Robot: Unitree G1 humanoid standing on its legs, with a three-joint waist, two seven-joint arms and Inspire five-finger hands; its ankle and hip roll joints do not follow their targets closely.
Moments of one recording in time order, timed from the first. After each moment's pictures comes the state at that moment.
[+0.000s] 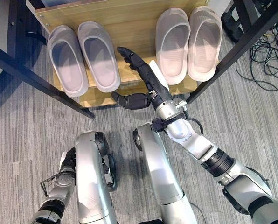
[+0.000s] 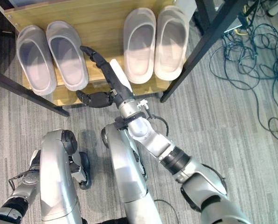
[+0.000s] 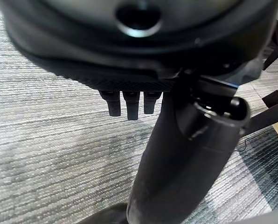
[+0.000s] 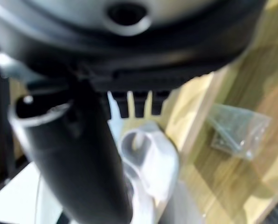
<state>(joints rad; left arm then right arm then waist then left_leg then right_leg) -0.23 0.51 -0.18 0.85 -0.31 -0.06 0.21 -0.78 -0.45 0.67 0.04 0.20 -0.06 -0.33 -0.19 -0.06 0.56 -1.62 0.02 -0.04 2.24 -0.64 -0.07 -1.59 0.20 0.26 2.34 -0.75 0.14</state>
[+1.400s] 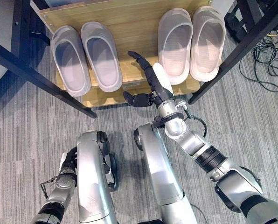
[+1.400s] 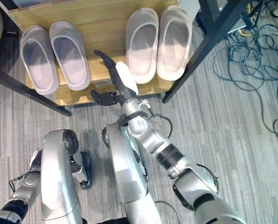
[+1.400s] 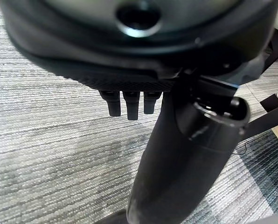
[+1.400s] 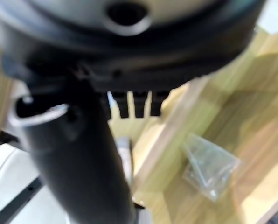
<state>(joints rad) -0.20 0.51 -0.18 0.80 -0.29 -0.06 0.23 -0.84 -0.34 0.62 0.32 -0.07 -0.07 -0.40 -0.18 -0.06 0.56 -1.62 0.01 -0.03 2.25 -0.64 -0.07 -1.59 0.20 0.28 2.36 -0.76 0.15</state>
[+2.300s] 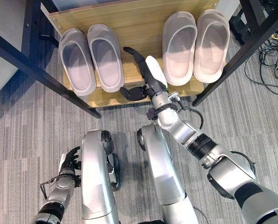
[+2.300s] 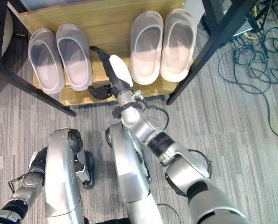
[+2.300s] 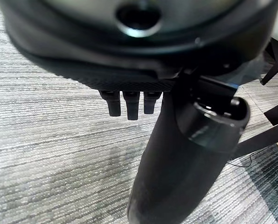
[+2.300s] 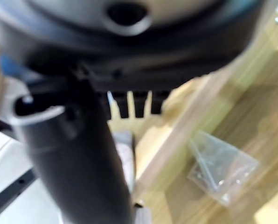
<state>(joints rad) -0.21 0.51 -0.19 0.83 -0.29 -0.06 0.23 -1.02 -0.28 0.70 0.55 -0.02 -0.06 -0.43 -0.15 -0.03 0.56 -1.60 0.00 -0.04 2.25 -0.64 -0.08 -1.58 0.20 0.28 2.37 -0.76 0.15</state>
